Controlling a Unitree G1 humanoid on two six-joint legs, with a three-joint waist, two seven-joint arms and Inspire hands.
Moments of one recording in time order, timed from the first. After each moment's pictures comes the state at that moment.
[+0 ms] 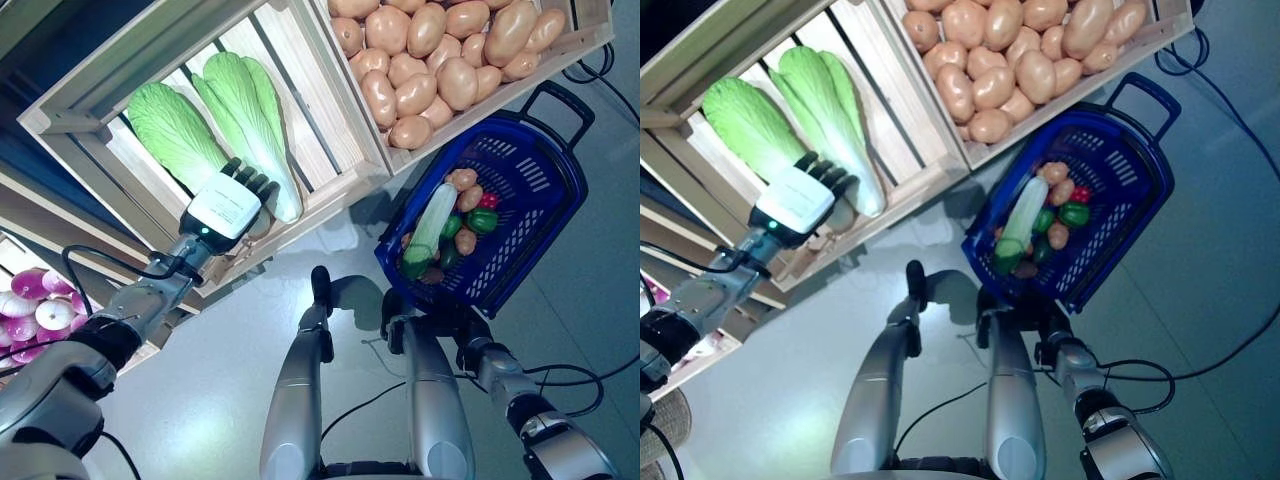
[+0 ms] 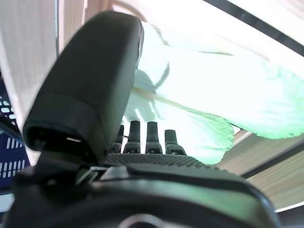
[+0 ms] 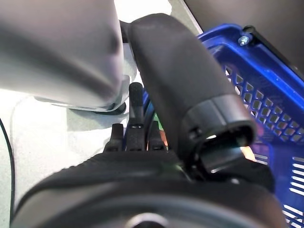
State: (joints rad) left arm -0.71 0.96 -0.81 0.58 0.97 0.02 0.59; right arm -0.39 -0.38 0.33 1.03 0.60 -0.16 0.04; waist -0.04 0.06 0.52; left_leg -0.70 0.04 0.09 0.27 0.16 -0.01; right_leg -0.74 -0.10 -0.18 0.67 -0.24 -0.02
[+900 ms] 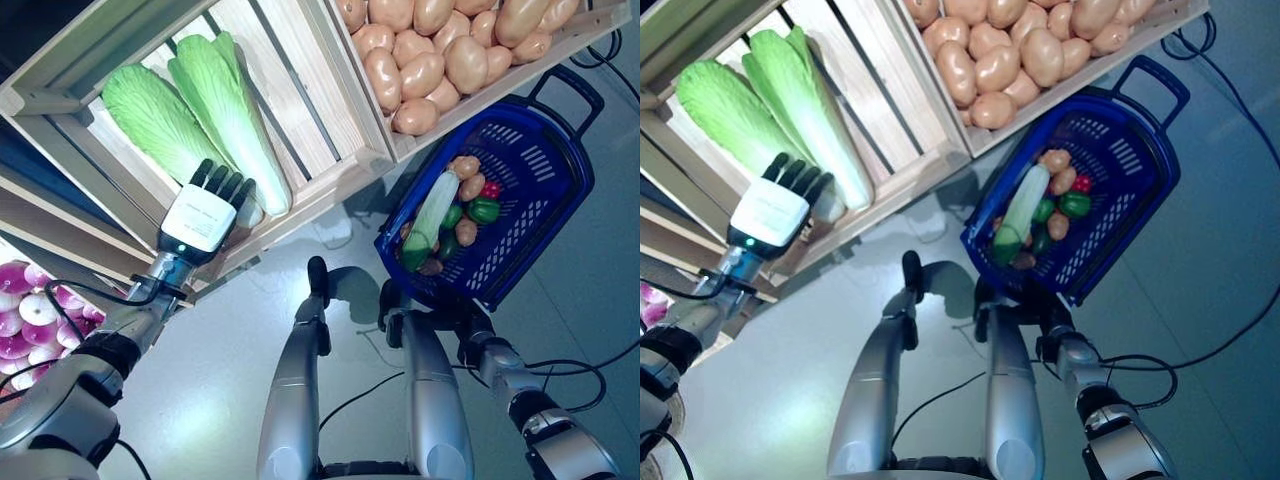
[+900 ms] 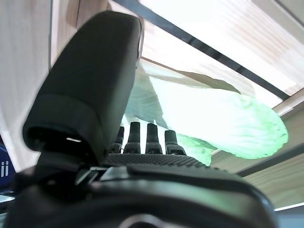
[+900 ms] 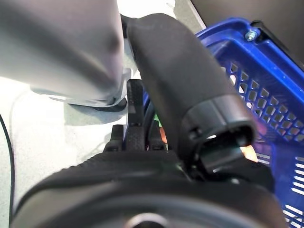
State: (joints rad) left arm -0.62 0.88 -0.72 0.81 1.00 0.05 0.88; right arm -0.39 -0.40 0.33 0.99 0.60 -0.16 0.04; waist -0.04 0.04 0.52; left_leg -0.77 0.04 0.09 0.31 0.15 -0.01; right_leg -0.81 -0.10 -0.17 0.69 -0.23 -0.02
